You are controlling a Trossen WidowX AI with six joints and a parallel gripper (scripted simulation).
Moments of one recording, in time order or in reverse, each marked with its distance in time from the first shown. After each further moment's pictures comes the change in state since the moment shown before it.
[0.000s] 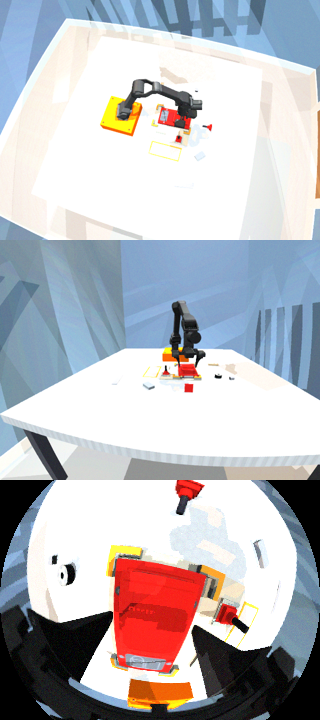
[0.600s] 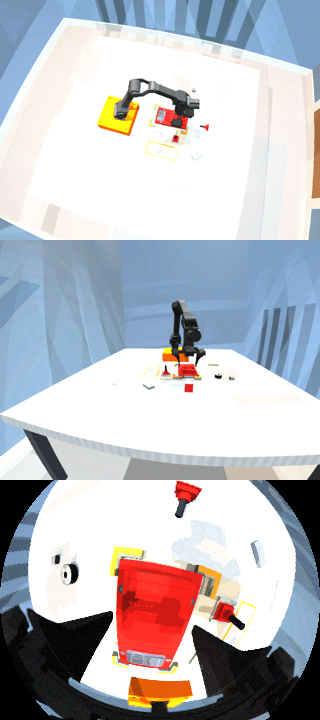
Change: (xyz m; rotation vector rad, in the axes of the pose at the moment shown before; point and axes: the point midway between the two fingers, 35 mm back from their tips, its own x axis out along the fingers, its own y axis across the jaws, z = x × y) arm -0.009 0.000 0.000 -0.001 0.000 0.000
